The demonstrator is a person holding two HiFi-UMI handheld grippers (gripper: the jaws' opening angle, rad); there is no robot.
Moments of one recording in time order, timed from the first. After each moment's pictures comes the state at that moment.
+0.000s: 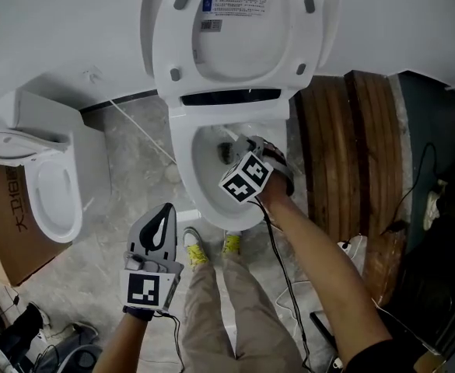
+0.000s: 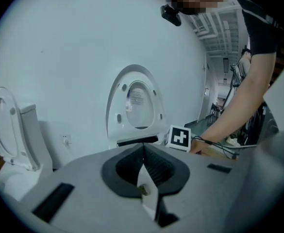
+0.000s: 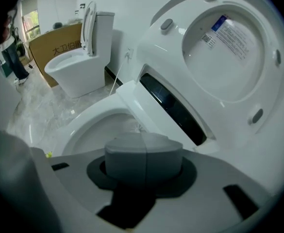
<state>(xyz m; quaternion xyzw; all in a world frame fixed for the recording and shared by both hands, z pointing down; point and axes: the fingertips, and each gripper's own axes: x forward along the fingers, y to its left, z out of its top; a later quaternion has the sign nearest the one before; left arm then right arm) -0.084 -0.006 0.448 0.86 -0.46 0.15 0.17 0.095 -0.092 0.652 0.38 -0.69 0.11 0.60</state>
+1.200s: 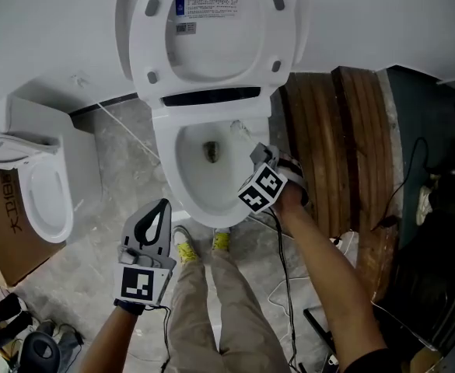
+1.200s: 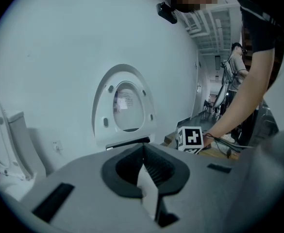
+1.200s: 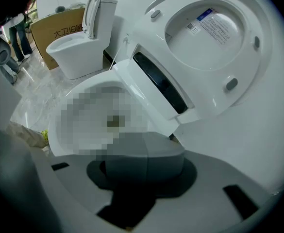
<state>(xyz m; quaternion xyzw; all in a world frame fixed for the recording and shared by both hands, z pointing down) -0.044 -0.004 0.434 0.88 -0.42 0.16 0.14 0.193 -0.041 0.635 0.38 -0.64 0.10 0.66</state>
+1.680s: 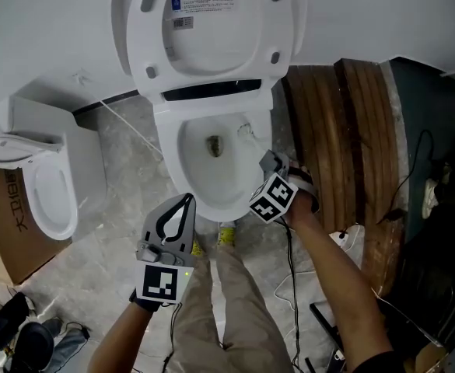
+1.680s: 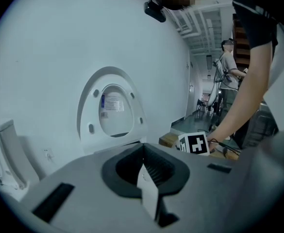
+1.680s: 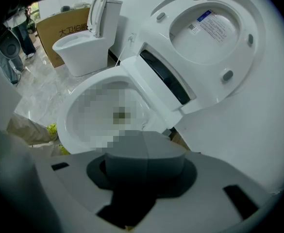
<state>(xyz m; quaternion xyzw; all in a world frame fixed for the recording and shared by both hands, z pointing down) 0.003 0.007 0.419 0.90 -0.40 0.14 0.12 0.206 0.007 0.633 0.36 -0.64 0.11 0.67</state>
